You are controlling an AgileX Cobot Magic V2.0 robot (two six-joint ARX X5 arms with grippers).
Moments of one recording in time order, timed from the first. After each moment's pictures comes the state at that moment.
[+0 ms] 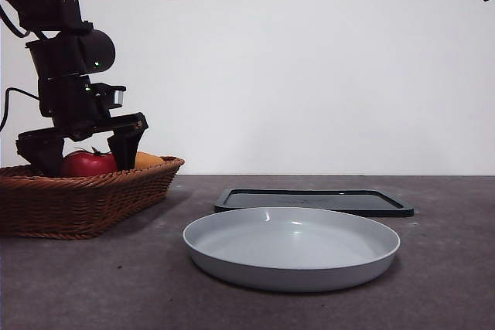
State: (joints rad) left arm -0.15 2.06 1.65 -0.81 0.13 0.02; right arm 0.11 0.95 1.05 -0.69 -0.47 0.11
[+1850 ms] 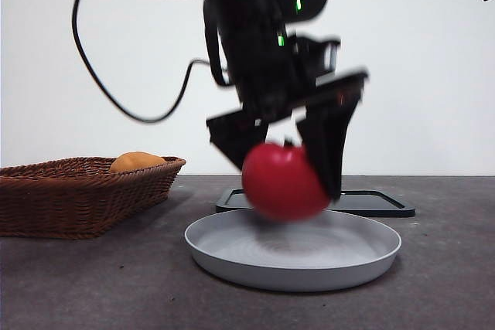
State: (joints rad) left arm -0.84 2.01 1.60 -0.81 0.11 -0.07; right arm 0.11 0.95 1.05 -0.69 -0.47 0.11
